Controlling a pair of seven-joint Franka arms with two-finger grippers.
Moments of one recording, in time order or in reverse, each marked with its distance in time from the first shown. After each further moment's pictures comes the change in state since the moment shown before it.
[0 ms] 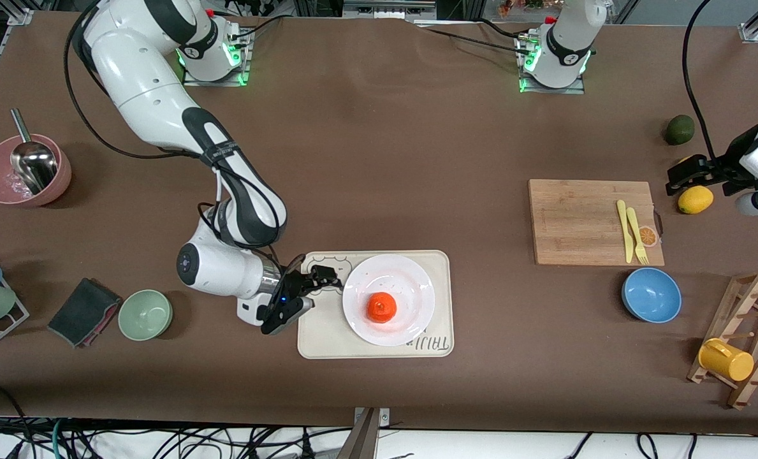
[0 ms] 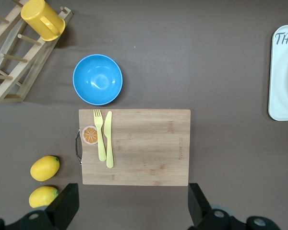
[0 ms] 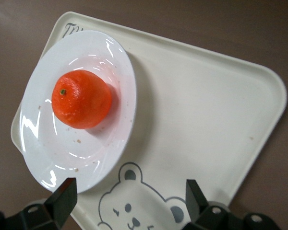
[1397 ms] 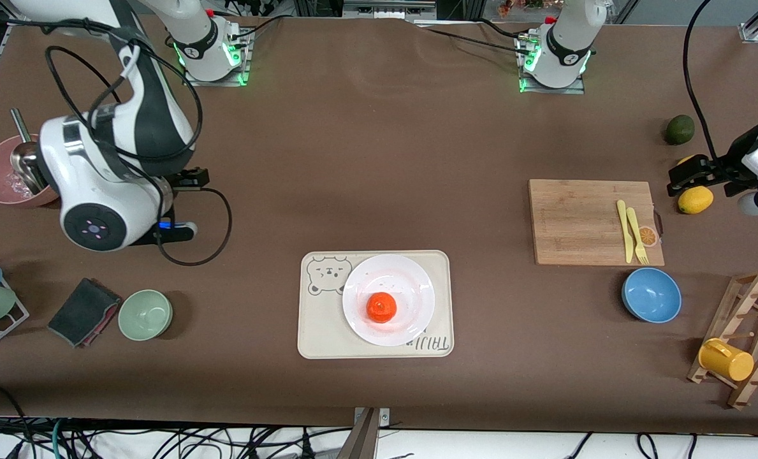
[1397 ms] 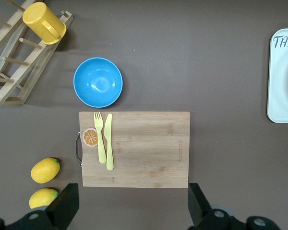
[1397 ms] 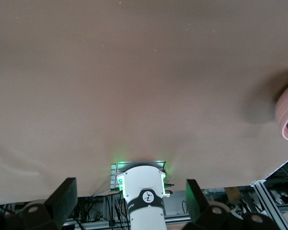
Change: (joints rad) left arm -0.001 0.000 0.000 0.006 0.000 0.006 0.000; right arm -0.008 -0.481 -0.210 -0.107 -0.444 -1.163 0.575
